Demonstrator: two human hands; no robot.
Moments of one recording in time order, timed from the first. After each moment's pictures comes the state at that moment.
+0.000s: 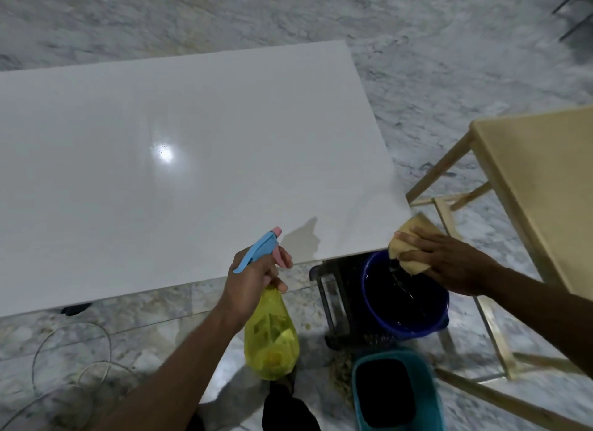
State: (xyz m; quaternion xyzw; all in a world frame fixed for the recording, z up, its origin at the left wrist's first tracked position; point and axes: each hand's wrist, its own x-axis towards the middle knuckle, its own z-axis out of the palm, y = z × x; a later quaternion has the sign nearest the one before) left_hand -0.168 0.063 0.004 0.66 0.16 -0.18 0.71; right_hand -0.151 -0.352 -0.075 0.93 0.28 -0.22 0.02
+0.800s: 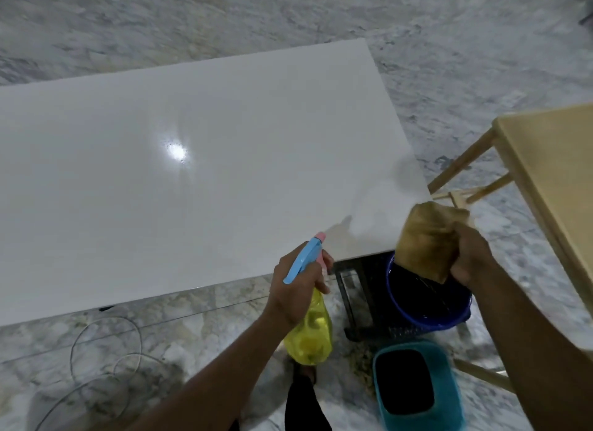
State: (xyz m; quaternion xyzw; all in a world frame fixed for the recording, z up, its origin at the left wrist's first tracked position) left_hand -0.175 0.074 0.007 0.68 0.10 -0.19 0.70; right_hand -0.142 -0.257 -0.050 0.55 -0.46 -0.05 -0.70
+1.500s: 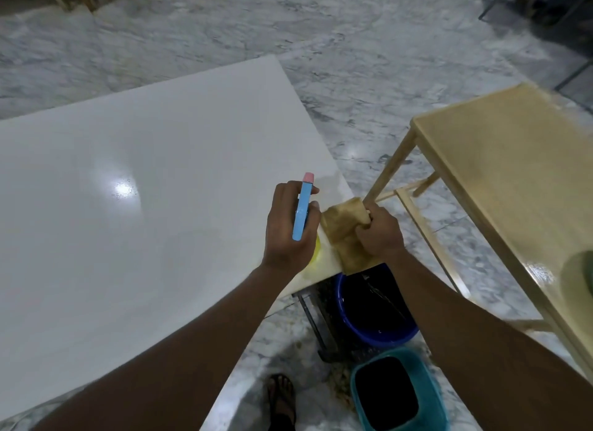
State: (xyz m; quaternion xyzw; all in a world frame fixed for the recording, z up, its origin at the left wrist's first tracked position) left_hand -0.047 -0.084 -0.011 0.79 -0.16 0.05 0.59; right_hand -0.077 -0.283 -0.084 0.87 -0.28 -0.07 -0.41
